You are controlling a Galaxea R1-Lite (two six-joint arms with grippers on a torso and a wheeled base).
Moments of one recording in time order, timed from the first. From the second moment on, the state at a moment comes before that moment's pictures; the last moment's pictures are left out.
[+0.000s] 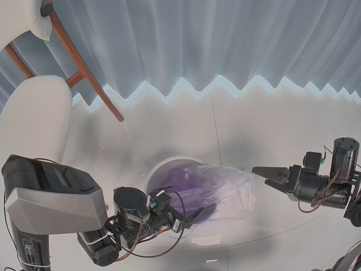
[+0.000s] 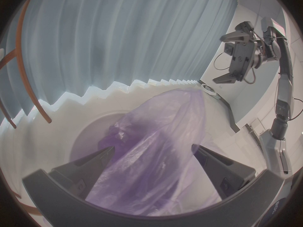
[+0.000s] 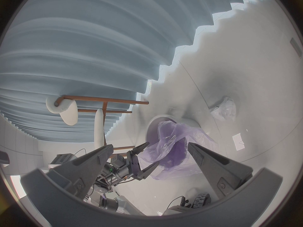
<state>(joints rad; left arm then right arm) -0.73 2.23 -0.46 -1.53 -0.03 0.06 0.46 1.48 -0.40 -0.73 0.32 0.77</state>
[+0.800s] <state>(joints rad) -0.54 2.19 -0.81 -1.23 -0.03 -0.13 0.58 1.54 -0.41 -0.77 0.27 0.82</state>
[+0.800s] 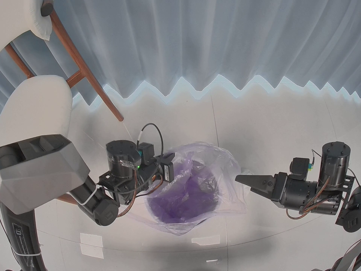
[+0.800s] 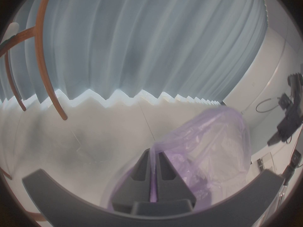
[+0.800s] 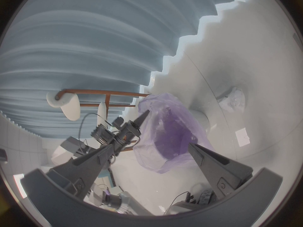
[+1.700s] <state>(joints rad) -0.50 2.13 -0.92 -1.14 -0.04 -0.14 0.39 1.96 -0.62 -0.99 0.26 0.41</state>
